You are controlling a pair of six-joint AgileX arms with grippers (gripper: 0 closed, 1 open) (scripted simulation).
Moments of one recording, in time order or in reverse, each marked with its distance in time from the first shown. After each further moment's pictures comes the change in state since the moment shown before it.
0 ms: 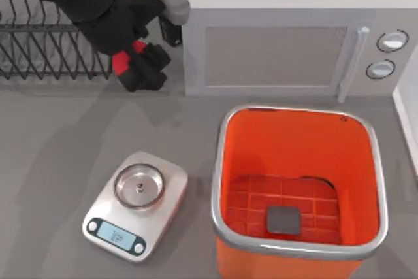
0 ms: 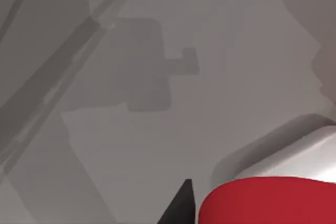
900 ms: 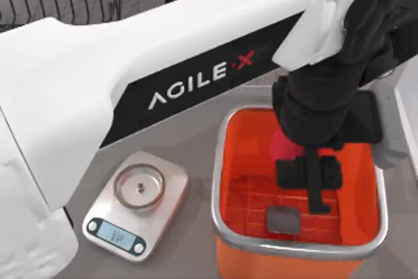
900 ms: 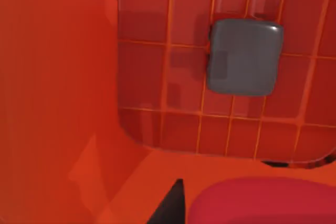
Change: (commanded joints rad) left arm -0.635 0.290 0.493 -0.426 -0.247 0.037; right arm 0.000 0.000 0.000 0.000 0.000 0.000
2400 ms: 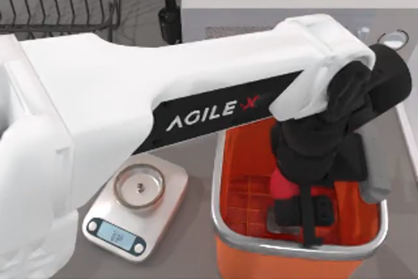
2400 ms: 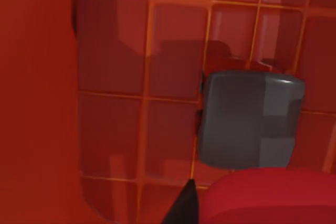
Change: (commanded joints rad) left arm -0.003 0.001 -0.287 0.286 0.025 -0.008; right arm 0.000 0.000 0.000 0.000 0.000 0.000
